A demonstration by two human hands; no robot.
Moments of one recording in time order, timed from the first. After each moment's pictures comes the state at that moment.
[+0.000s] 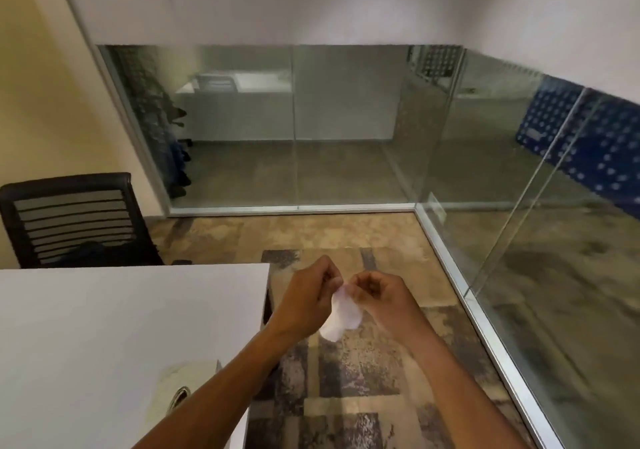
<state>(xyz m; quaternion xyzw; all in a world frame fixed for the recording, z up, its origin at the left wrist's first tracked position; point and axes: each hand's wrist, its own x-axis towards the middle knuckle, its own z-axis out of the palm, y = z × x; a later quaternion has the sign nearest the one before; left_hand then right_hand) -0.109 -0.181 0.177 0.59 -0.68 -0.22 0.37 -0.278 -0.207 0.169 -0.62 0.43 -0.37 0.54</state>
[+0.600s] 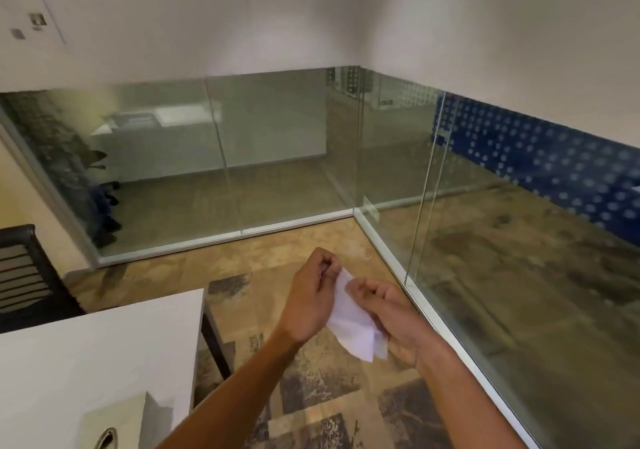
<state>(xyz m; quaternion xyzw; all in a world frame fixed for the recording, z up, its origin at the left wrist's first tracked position) -0.269 -0.152 0.200 0.47 -0.68 -0.30 0.47 -0.426 -0.132 0.191 -0.43 0.41 -0.44 0.67</state>
